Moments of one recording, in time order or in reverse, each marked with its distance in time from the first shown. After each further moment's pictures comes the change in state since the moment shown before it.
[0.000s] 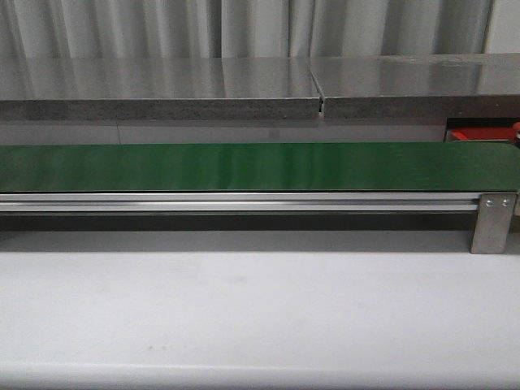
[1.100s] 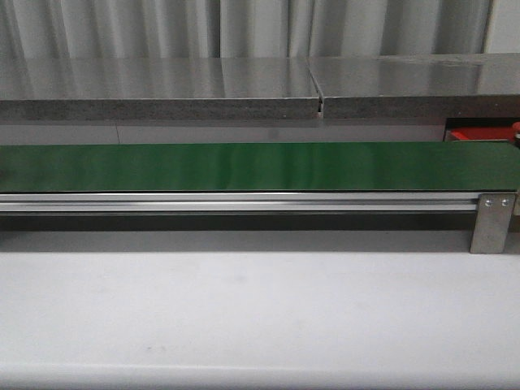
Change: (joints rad) left arm 0.147 0.241 -0.006 0.109 -0.046 -0.049; right arm 0.000 0.000 0.000 0.002 0.000 0.000
